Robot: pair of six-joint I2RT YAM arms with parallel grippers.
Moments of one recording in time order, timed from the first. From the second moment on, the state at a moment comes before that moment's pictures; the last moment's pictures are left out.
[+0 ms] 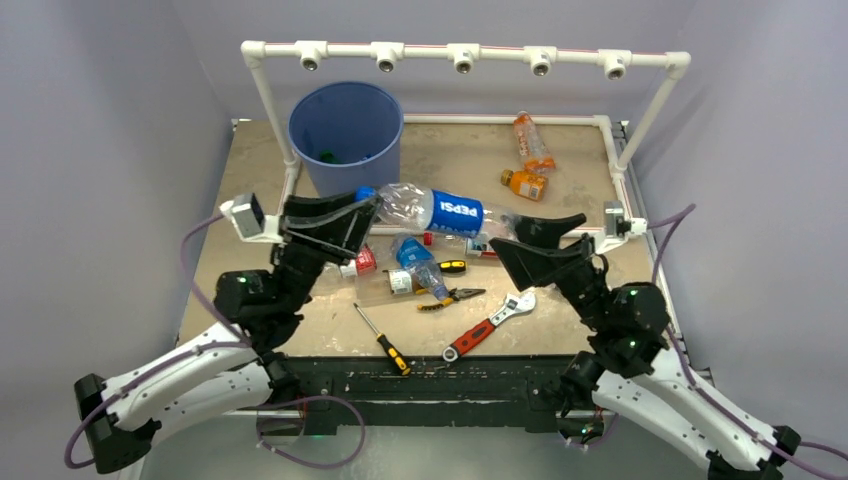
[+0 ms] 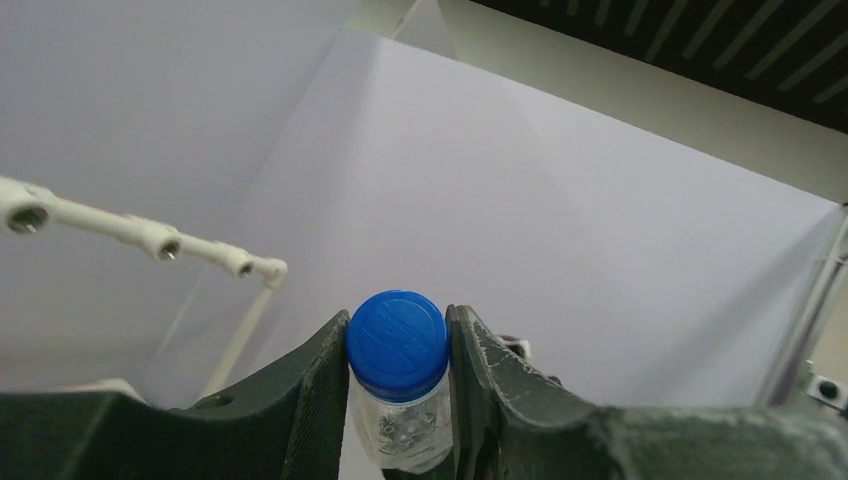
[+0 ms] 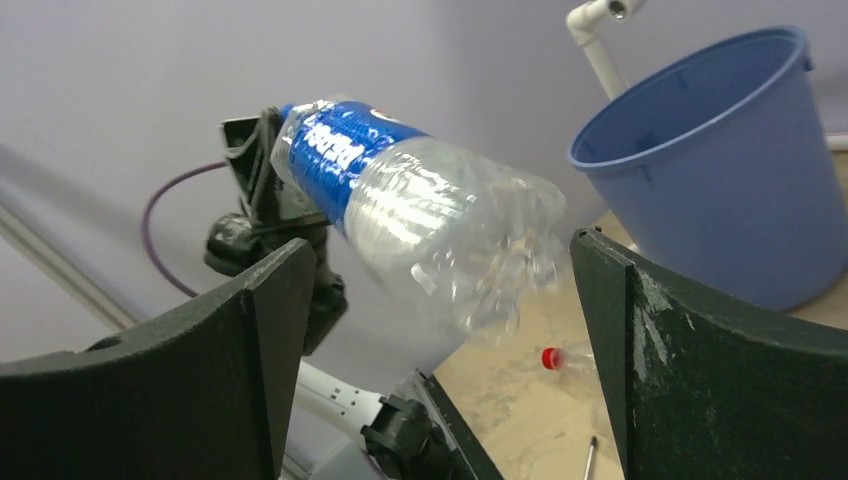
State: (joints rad) left arm -0.93 0.78 0.64 0.95 -0.11 -0.64; right arm 0.82 0.49 0.54 0.52 0.03 0.71
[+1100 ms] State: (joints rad) left arm -0.34 1.33 1.14 0.51 -0.65 -0.02; right arm 0.82 0.17 0.56 -0.17 0.22 0.61
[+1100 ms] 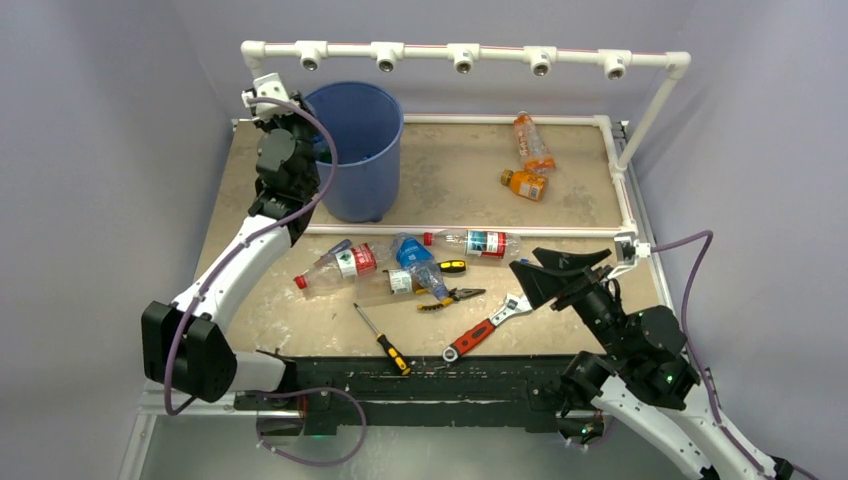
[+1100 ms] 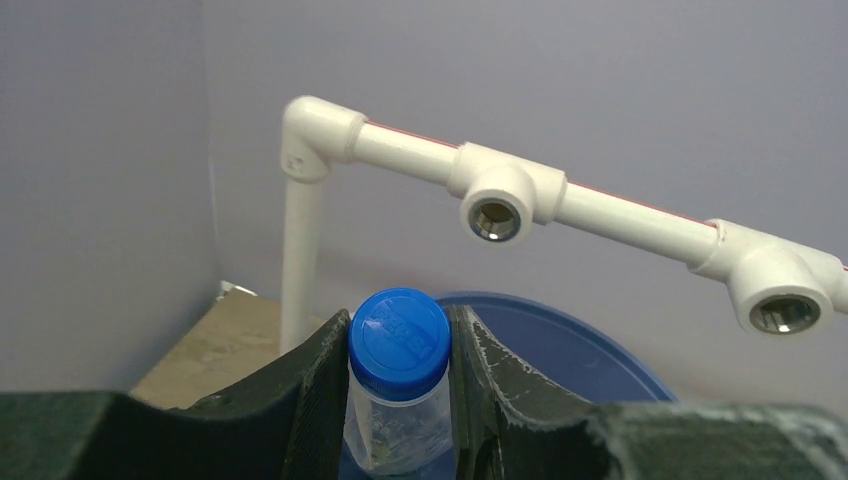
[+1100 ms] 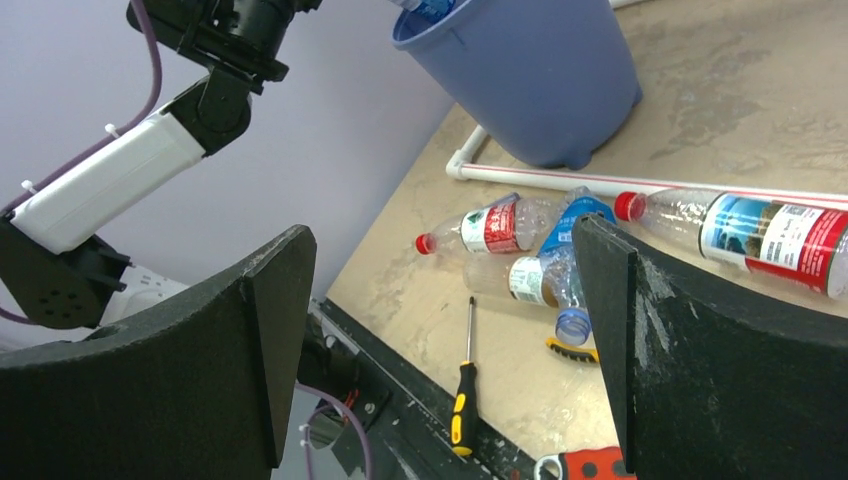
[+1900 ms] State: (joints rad) left arm -0.31 1.45 1.16 0.39 -0.33 -0.19; right arm 0.82 0.18 0.55 -0.19 0.23 0.65
